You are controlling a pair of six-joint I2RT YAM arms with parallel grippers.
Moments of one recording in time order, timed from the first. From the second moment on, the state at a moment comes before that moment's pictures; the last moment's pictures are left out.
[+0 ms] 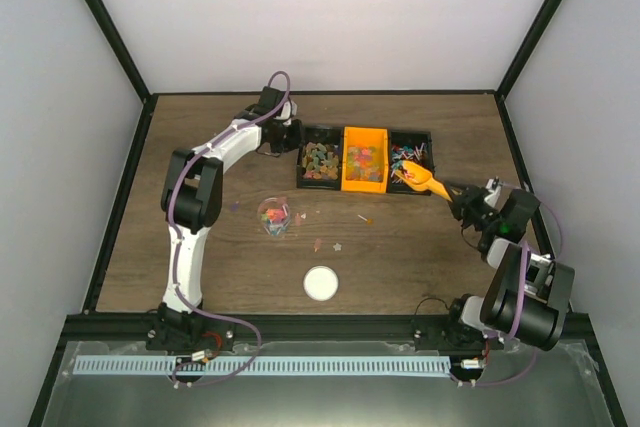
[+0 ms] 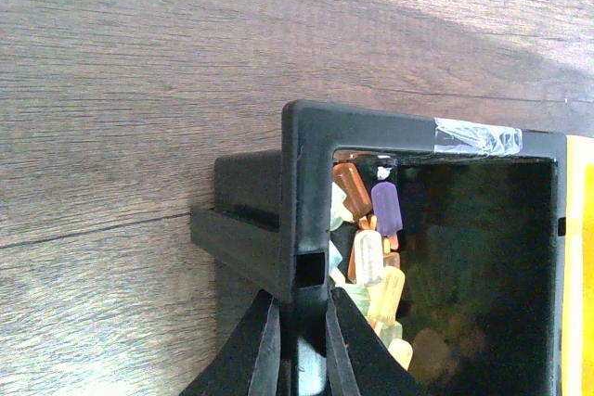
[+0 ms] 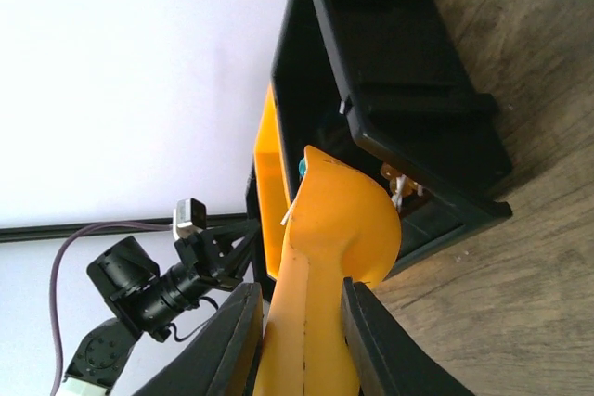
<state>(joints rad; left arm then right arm) -0.35 2.23 1.77 -0.49 0.36 -0.55 -0.45 1.30 0.32 0.53 -0.96 1.07</state>
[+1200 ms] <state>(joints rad) -0.35 2.23 1.76 -0.47 0.36 -0.55 -0.28 1.13 0.29 0.74 -1.02 1.33</state>
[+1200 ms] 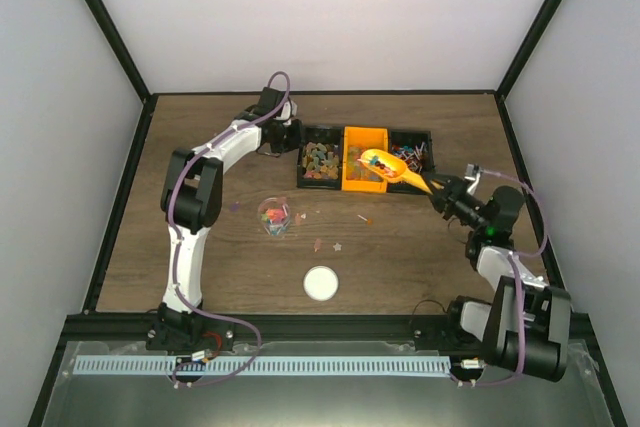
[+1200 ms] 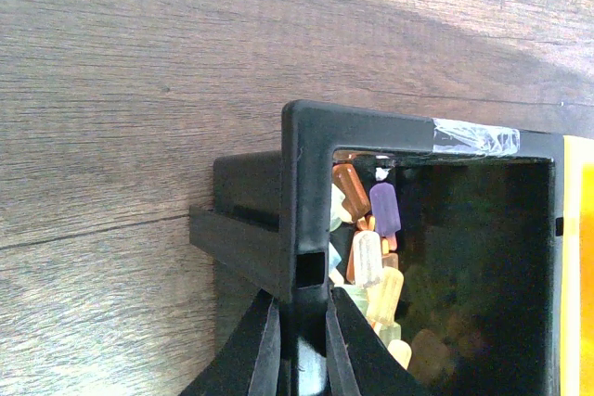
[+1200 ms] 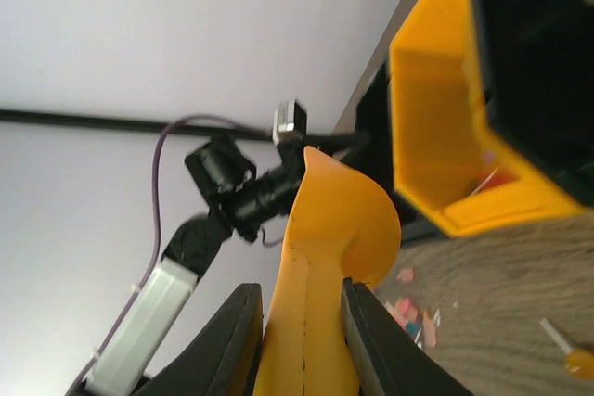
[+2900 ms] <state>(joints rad) -0.36 2.16 1.63 -0.38 0.34 -0.58 0.46 1.54 0.97 -0.12 -0.78 0.82</state>
